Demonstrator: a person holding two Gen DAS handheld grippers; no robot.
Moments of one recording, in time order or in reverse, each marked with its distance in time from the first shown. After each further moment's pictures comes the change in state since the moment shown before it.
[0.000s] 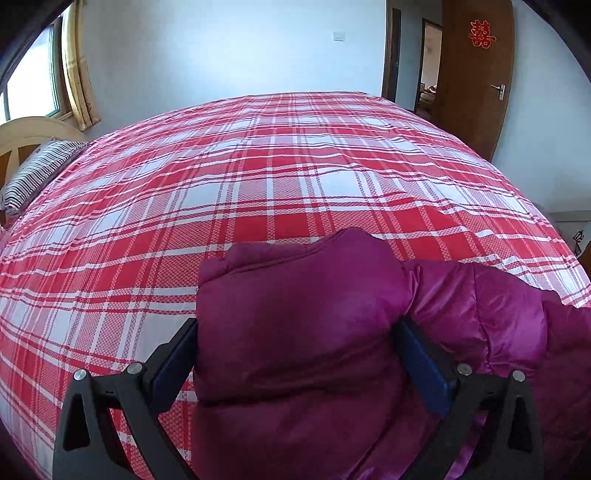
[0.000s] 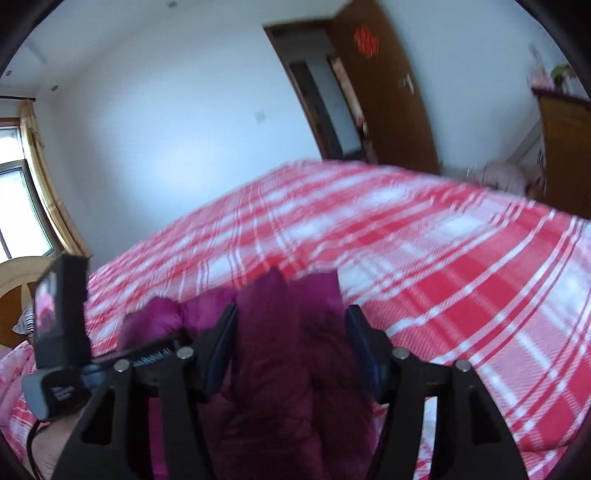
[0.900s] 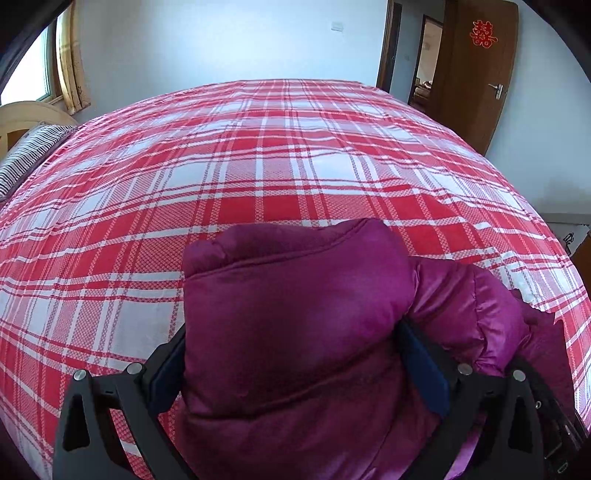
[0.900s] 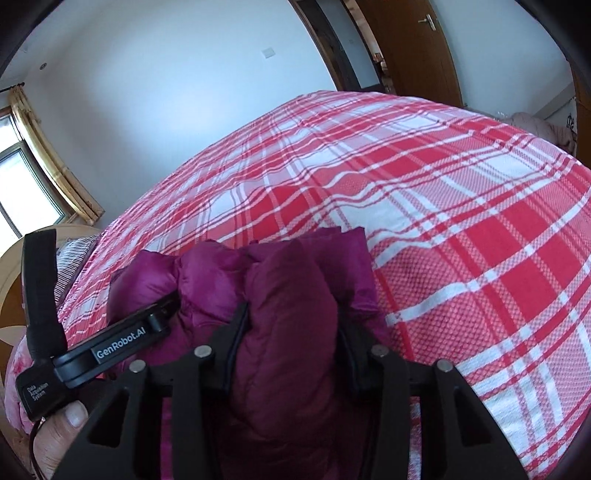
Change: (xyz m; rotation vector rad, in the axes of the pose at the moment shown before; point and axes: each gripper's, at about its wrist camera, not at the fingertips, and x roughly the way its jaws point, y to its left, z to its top) left arm 0.014 0.001 -0.003 -0.022 0.058 -0.060; right arm 0.077 -0.017 -0.013 0.068 0.383 0.089
